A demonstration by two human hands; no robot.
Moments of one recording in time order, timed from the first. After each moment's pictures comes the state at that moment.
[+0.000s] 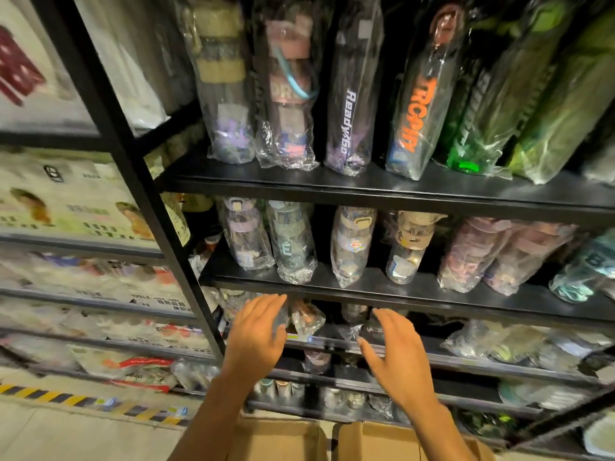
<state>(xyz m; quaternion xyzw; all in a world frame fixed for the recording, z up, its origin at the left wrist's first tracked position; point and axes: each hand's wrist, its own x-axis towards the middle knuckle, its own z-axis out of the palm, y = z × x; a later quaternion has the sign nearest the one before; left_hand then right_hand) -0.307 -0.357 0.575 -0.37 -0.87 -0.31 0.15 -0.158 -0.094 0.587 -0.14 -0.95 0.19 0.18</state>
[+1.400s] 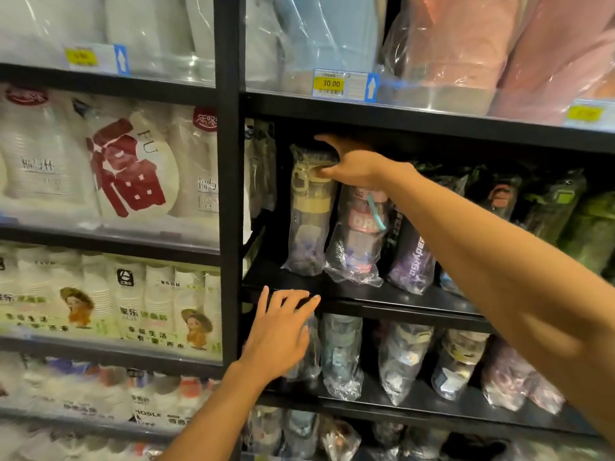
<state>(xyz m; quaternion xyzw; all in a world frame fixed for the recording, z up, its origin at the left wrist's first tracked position) -0.474 -0.421 0.763 -0.42 -0.87 -0.17 0.22 -0.502 -0.211 1.062 0.05 -0.98 0.09 0.18</state>
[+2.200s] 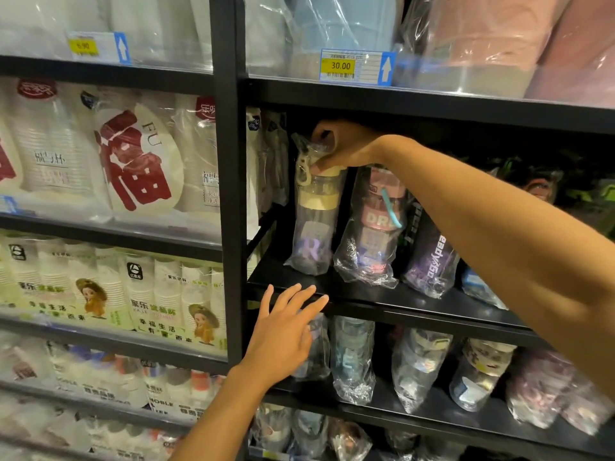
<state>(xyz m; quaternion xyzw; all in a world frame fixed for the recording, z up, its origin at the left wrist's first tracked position) -0.476 -0.418 0.757 -0.40 -0.88 -0.18 0.20 -0.543 -0.211 1.078 0.10 -0.98 0.06 0.17</state>
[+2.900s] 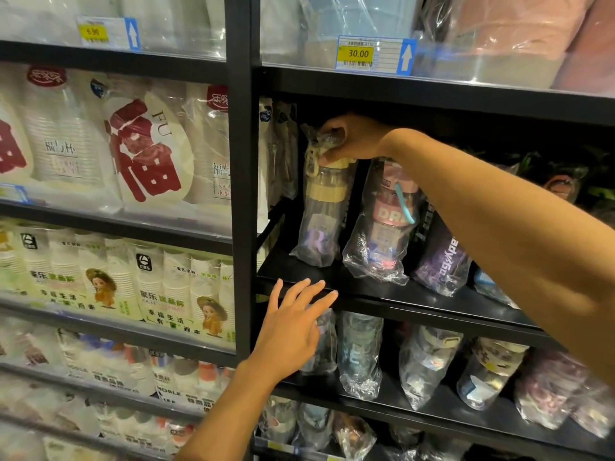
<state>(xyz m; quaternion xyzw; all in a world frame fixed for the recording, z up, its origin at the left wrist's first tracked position) -0.478 -0.419 0.755 -0.41 -0.87 -0.19 0.19 -0.557 -0.216 1.076 0.09 -0.98 0.05 0.15</state>
